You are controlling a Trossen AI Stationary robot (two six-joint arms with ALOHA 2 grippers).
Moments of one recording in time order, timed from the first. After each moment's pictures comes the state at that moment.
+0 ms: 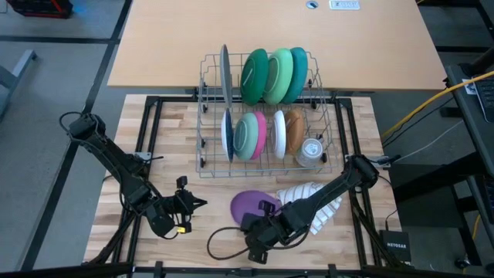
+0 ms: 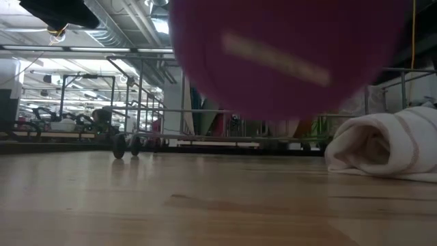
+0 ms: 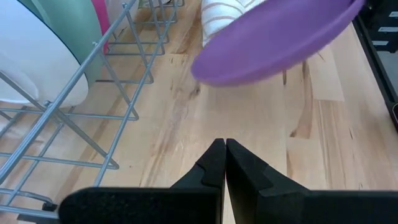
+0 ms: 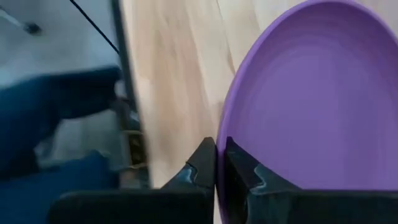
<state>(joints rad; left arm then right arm) -0.81 1.34 0.82 -0.35 -0.84 -0.66 0.58 2.10 1.98 -0.97 0.17 0.79</state>
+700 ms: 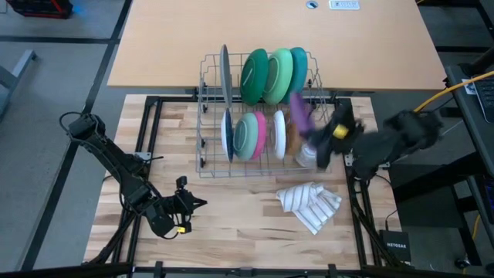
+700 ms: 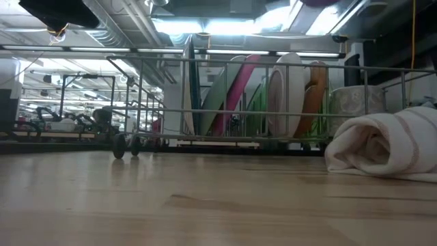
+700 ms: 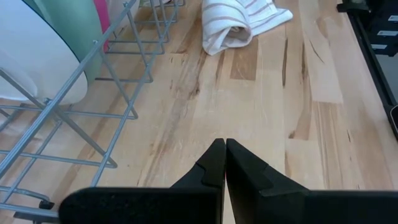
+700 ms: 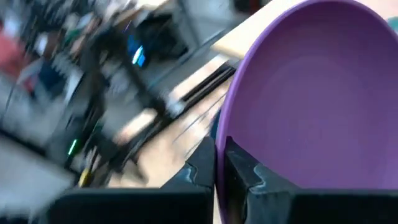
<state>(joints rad) -0.81 1.34 0.82 -0.35 -0.84 -0.67 0.50 1.43 2.04 -1.23 0.76 0.89</state>
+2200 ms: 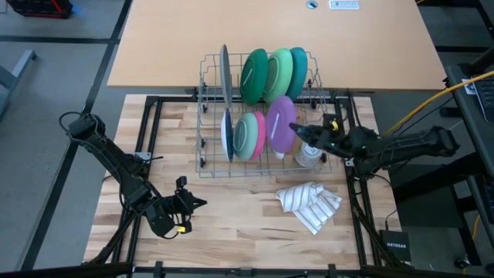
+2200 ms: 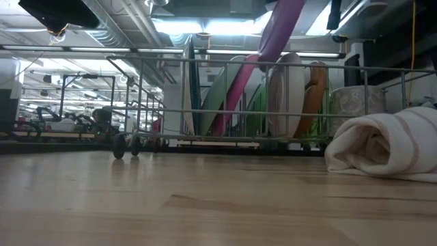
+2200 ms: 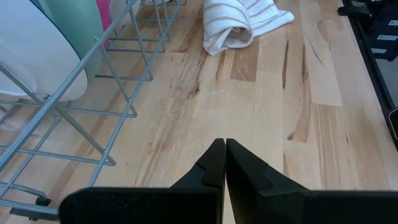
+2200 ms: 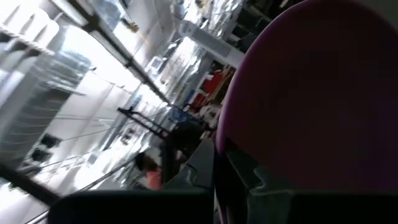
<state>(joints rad) -0.81 1.34 0.82 -0.35 -0.84 -0.70 0.10 0.85 0.59 0.52 0.43 0.95</state>
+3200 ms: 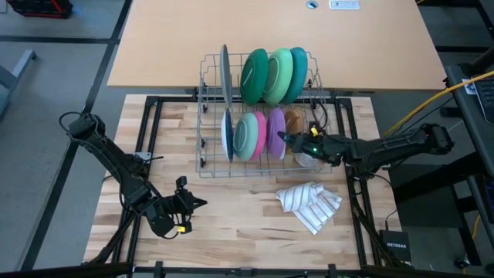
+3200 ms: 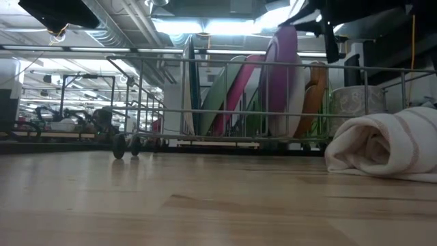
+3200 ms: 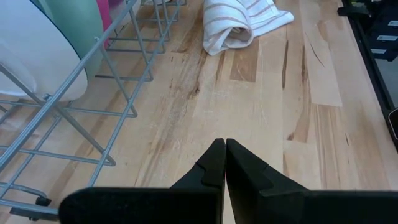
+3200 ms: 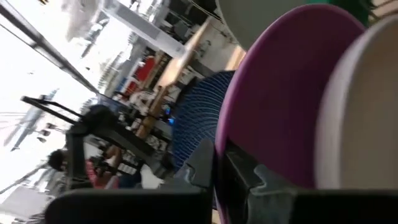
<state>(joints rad) -0.81 1.34 0.82 -0.35 -0.84 -0.70 0.10 1.02 0.59 0.36 0.57 1.05</state>
